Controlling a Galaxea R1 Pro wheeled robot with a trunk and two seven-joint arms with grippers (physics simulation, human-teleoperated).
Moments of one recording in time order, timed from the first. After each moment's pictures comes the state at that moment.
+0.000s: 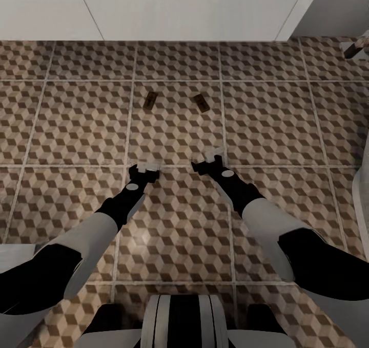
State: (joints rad) left arm -1.18 -0.07 -0.33 -0.39 0.07 -0.04 0.19; right arm -1.29 0.14 0.27 -0.34 0.06 -0.02 0.06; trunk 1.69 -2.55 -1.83
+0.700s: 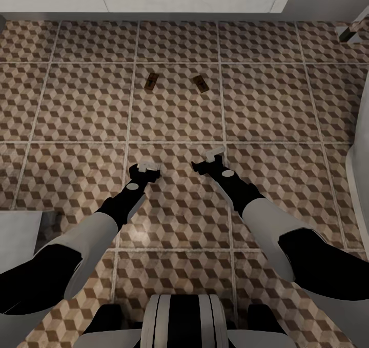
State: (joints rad) left arm -1.18 -0.07 -0.33 -0.40 0.07 -0.04 0.19; right arm -1.29 0.14 0.27 -0.34 0.06 -0.02 0.06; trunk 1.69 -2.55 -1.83
